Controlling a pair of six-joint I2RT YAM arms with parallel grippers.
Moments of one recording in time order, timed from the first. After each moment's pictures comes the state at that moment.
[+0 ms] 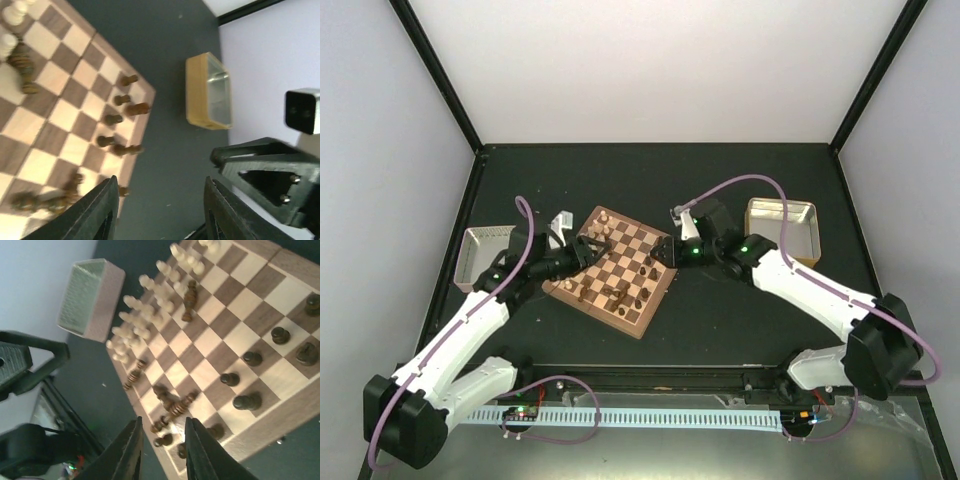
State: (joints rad) left arm -0.37 0.91 0.67 -0.26 0.49 -0.93; right arm 0.70 1.32 0.95 -0.31 -0.38 0.66
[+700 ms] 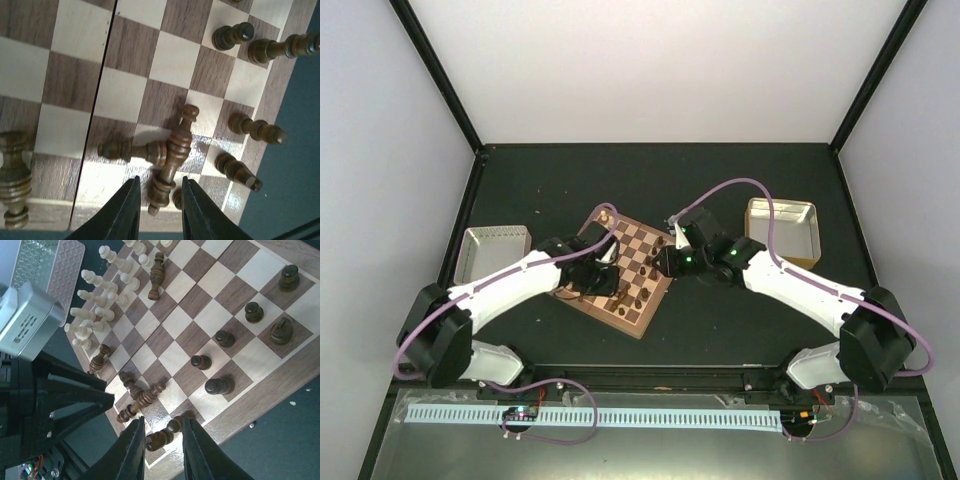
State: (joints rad) left arm -0.67 1.34 0.87 -0.73 0.14 -0.57; right arm 0.77 1.39 0.98 -0.40 -0.24 0.60
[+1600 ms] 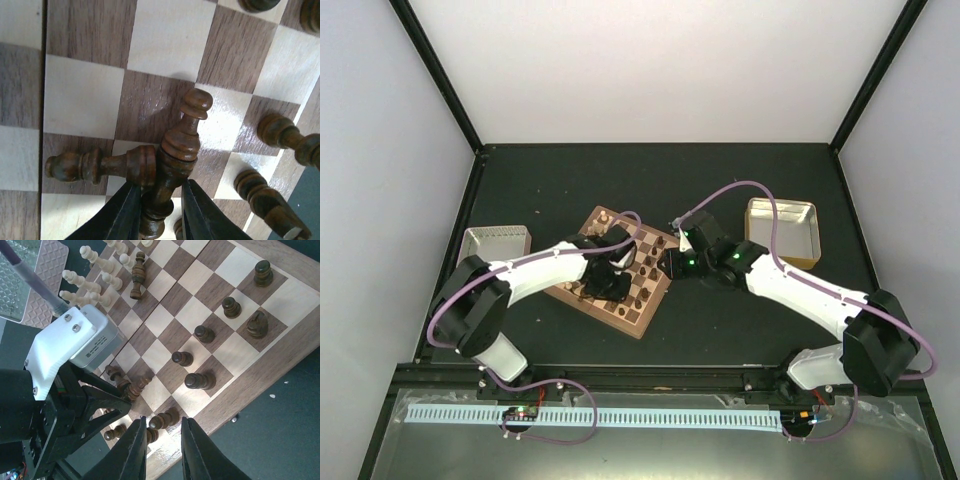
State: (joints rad) left arm -0.72 1.58 0.95 -0.75 0.14 -0.53; right arm 0.77 1.36 0.93 -0.40 -0.19 0.61
